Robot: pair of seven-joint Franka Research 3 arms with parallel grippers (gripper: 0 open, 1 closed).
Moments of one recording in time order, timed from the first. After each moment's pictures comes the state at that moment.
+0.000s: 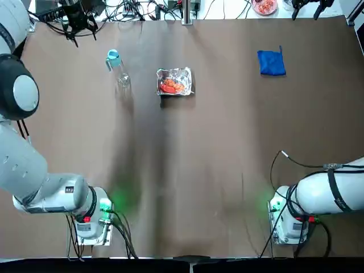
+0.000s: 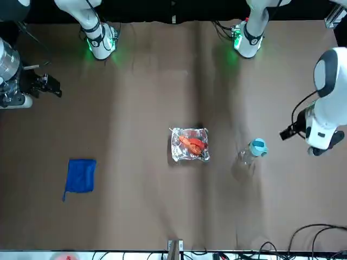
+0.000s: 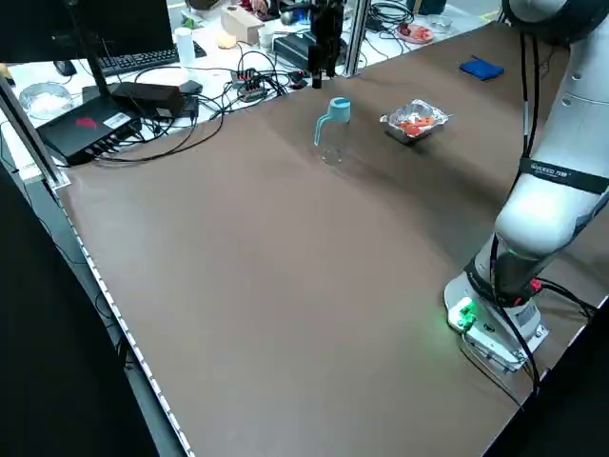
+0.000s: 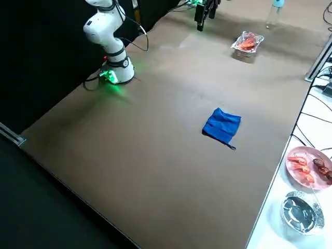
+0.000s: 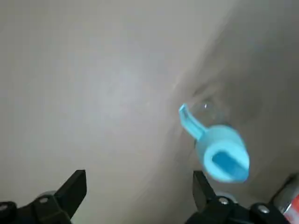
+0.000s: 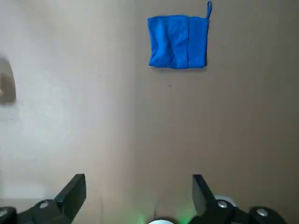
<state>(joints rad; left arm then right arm) 0.01 0.22 -0.03 -1.70 0.06 1.79 -0.54 0.12 0.00 -0.05 -1.59 0.03 1.49 0.05</state>
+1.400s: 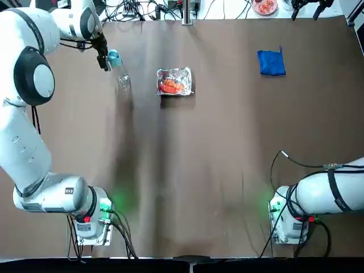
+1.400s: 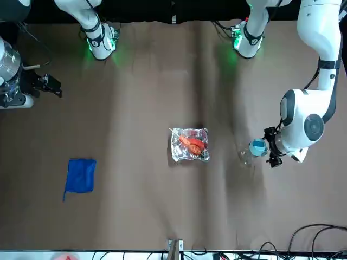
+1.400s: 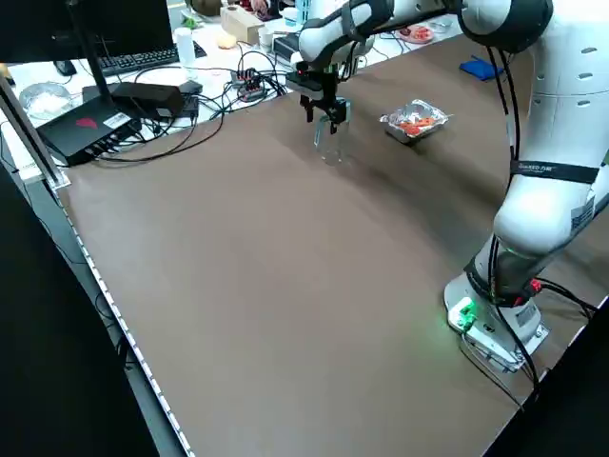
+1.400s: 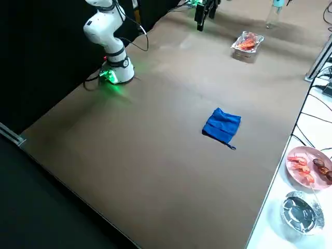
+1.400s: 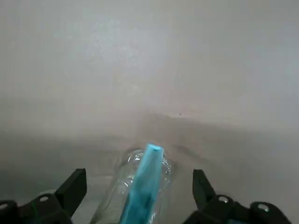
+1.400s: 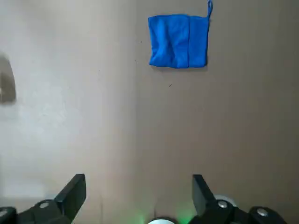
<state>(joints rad) -0.03 0.41 -0.04 -1.85 0.02 2.19 -1.78 0.12 0.00 -0.05 -1.59 0.03 1.49 0.05</state>
